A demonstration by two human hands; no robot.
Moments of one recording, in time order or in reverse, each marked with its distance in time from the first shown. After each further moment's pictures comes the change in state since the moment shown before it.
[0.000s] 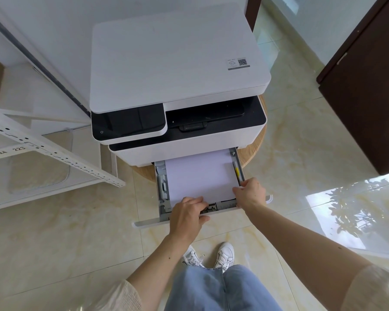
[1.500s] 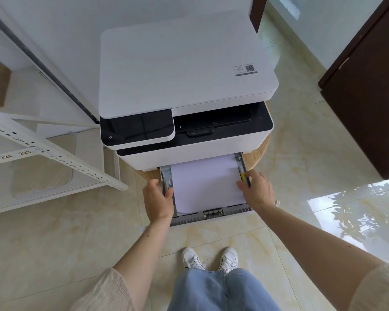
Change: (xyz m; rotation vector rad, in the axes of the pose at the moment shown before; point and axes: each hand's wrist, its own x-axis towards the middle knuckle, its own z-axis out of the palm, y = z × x) left_hand 0.033 -0.051 -0.040 -0.371 0.392 -0.729; right_hand 0.019 -0.006 -0.007 -0.228 0.082 -0.321
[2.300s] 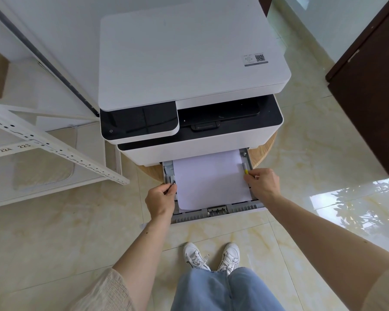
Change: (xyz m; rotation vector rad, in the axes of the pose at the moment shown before) left_hand 0.005 -0.008 0.004 -0.288 -0.106 -0.165; right_hand 0.014 0.001 0.000 0.218 -0.026 0.094
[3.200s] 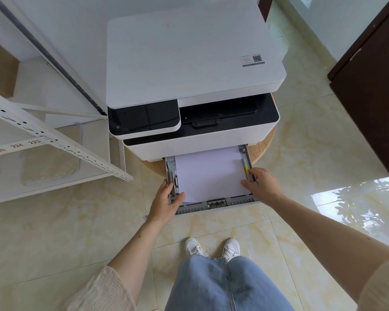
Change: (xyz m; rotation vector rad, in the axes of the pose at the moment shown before) left_hand -0.018 -0.020 -0.031 0.238 -0.428 0.161; right_hand -0.011 0.018 -0.012 -0.288 -0.209 -0.173
